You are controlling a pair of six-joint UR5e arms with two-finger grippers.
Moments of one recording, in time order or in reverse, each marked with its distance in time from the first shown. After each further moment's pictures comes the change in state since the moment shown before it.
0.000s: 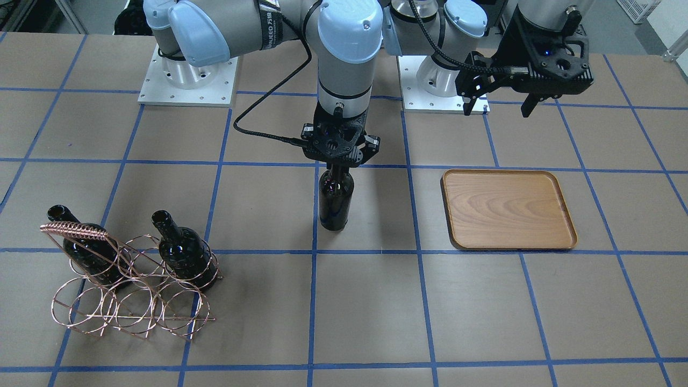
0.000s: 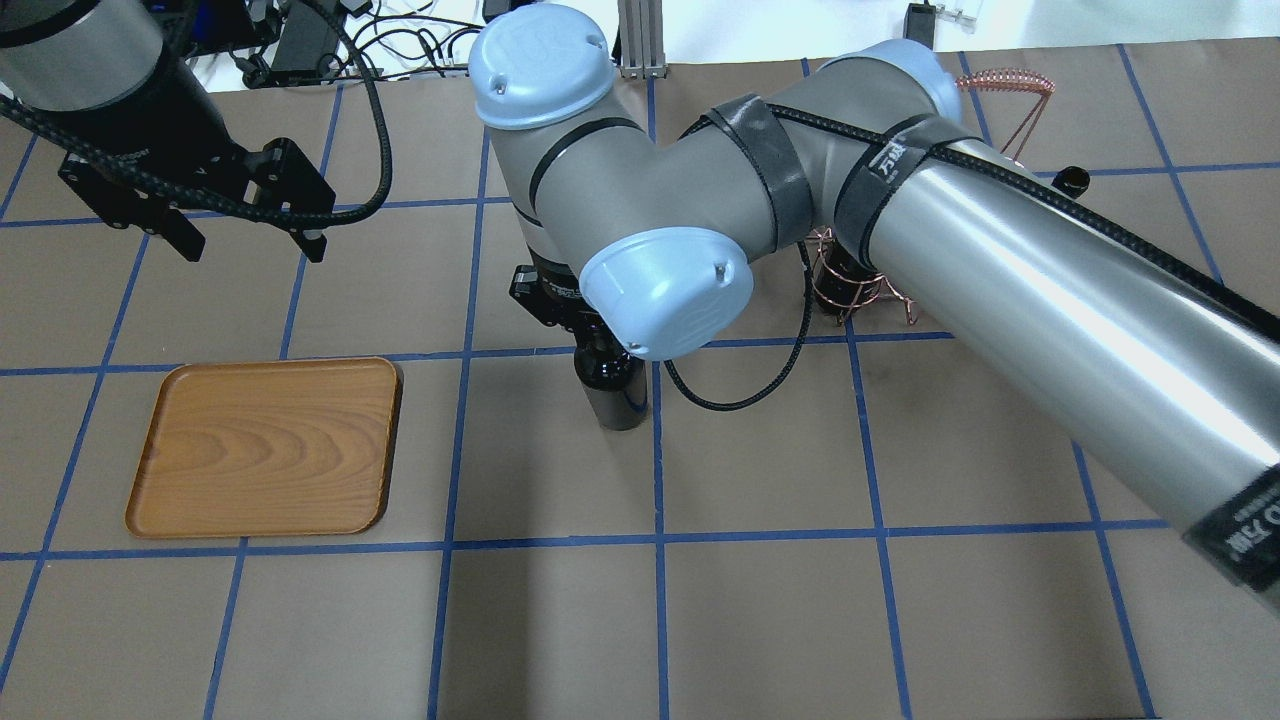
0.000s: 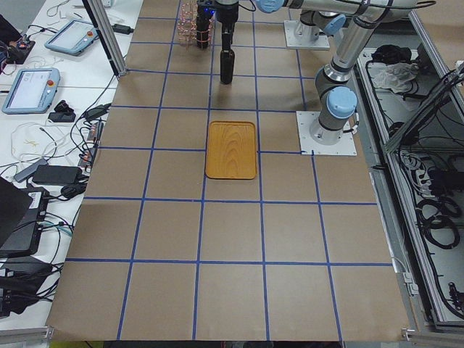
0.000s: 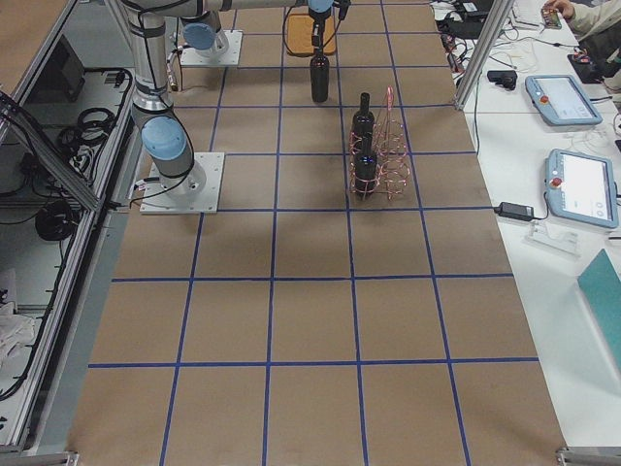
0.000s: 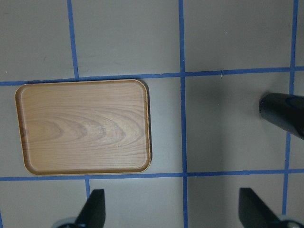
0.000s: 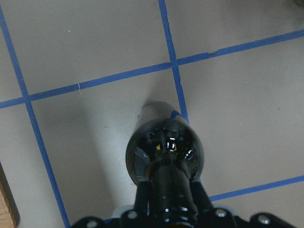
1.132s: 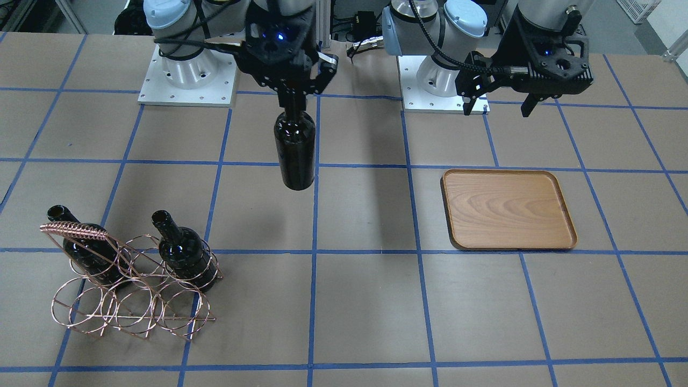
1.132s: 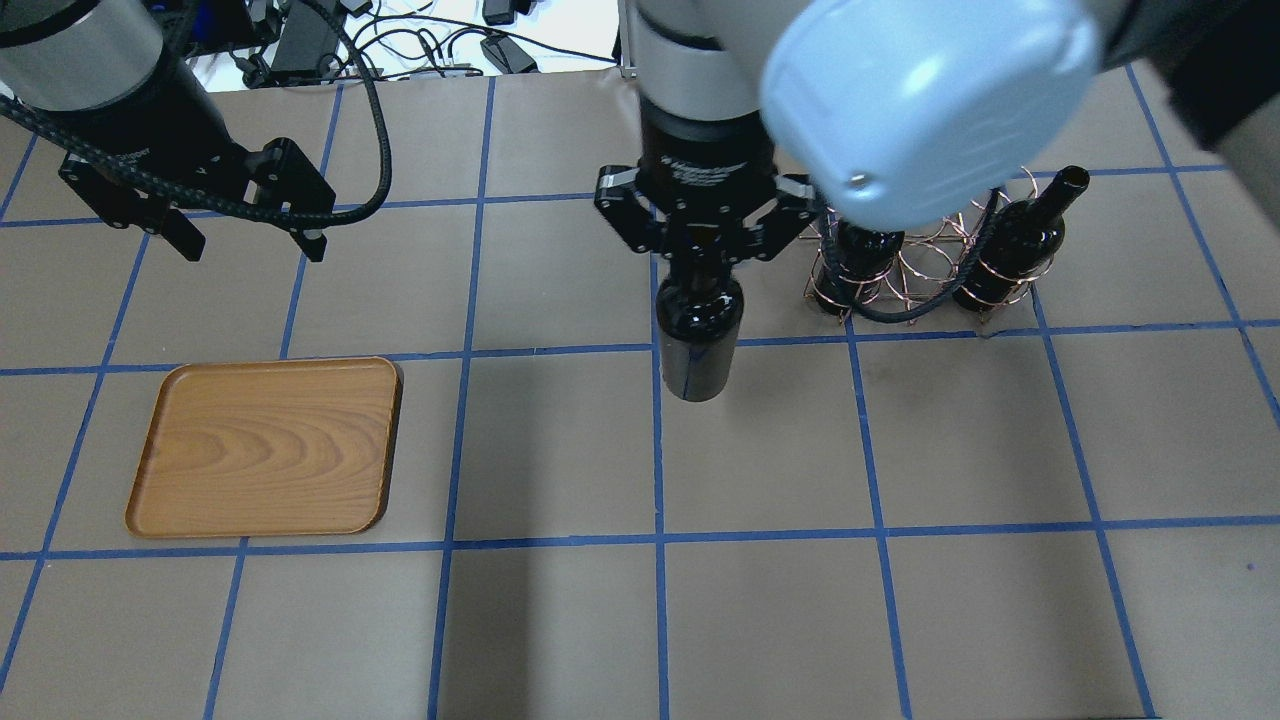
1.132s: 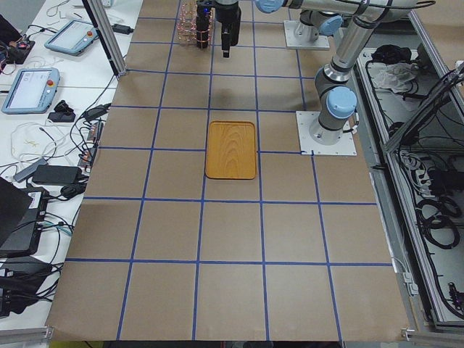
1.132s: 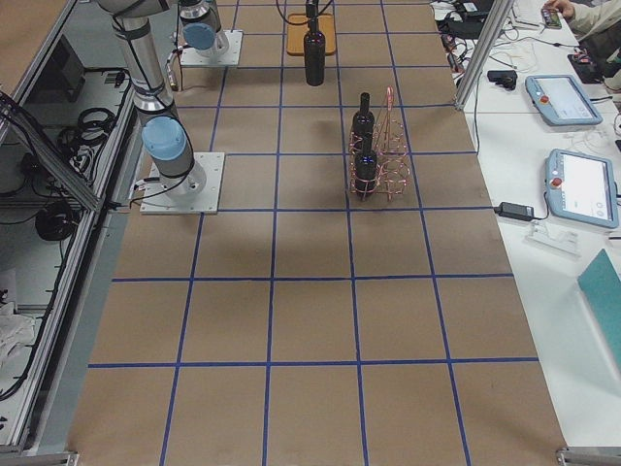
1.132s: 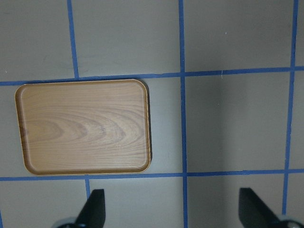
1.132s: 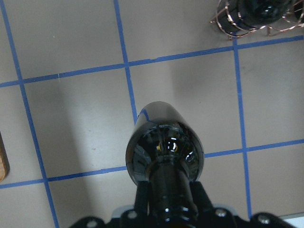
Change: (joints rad) left arm 0.000 0.000 0.000 0.000 0.000 0.000; right arm -0.078 -0.144 -0.146 0.307 0.000 -0.131
